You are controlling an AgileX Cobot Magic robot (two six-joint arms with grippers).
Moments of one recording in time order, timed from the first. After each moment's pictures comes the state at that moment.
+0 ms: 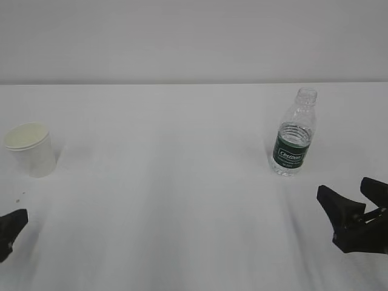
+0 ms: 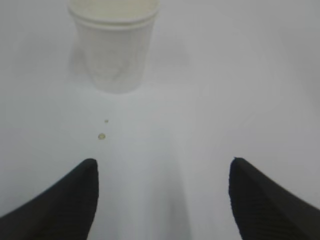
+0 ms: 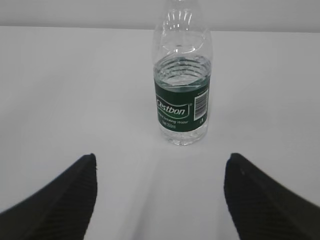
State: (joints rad) left arm -0.11 1.69 0.00 0.04 -1.14 -0.16; right arm 0.39 1.57 -0.03 0.15 -1.14 0.03
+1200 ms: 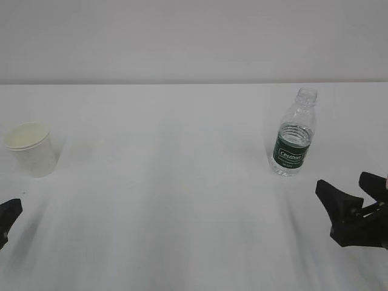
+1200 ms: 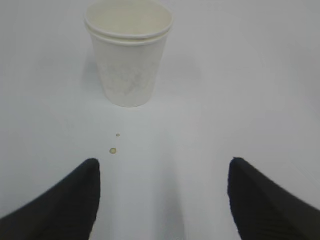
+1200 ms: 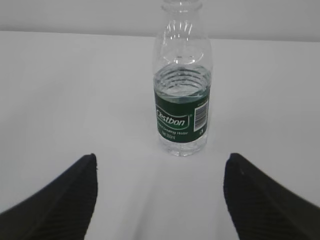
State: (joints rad) left arm -0.11 1.65 -0.01 0.00 -1.15 -0.16; right arm 0.39 1.57 -0.05 0.15 -1.14 0.01
